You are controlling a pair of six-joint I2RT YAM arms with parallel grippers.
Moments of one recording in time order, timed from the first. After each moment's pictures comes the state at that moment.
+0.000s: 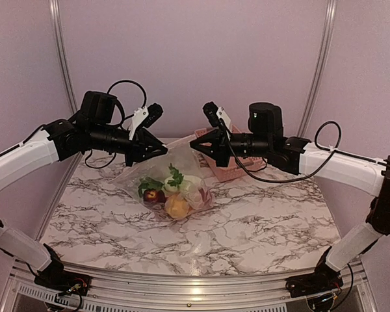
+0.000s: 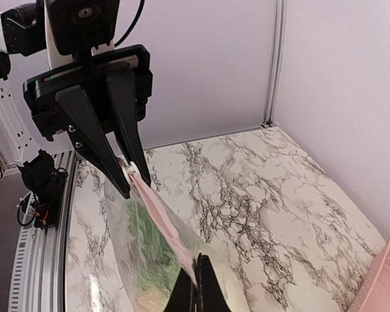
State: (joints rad) left arm -0.68 1.40 1.34 -0.44 0.51 0.31; right arm 0.76 1.52 1.25 0.05 -0.52 -0.08
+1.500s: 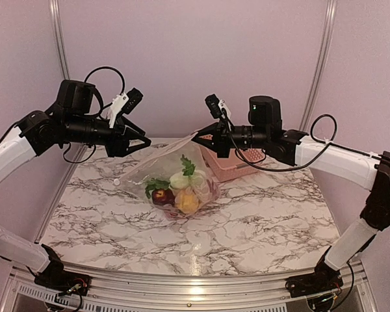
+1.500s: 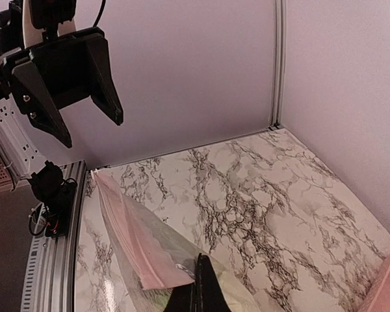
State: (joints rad) left arm -0.66 1.26 1.41 -0.63 0.38 0.18; right arm 0.70 1.58 1.32 0.05 -0.64 -0.03
